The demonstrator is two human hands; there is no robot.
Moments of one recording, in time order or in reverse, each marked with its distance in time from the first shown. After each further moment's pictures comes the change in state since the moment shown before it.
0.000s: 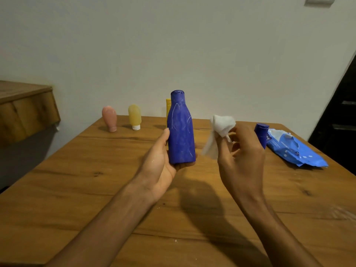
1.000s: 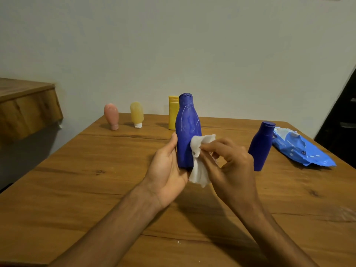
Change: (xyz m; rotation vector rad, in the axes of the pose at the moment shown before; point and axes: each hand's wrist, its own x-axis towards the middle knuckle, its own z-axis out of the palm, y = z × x) left_hand -0.001 -0.013 0.000 -0.130 -0.110 -0.125; right_hand -0.018 0.013 0.012 0.011 -0.184 -0.203
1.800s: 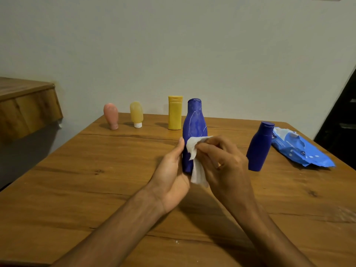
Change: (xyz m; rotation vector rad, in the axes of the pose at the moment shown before) left_hand 0.001 -0.014 -0.002 -0.009 0.007 -0.017; right_hand 0.000 0.004 0.004 -0.120 -0.035 -0.134
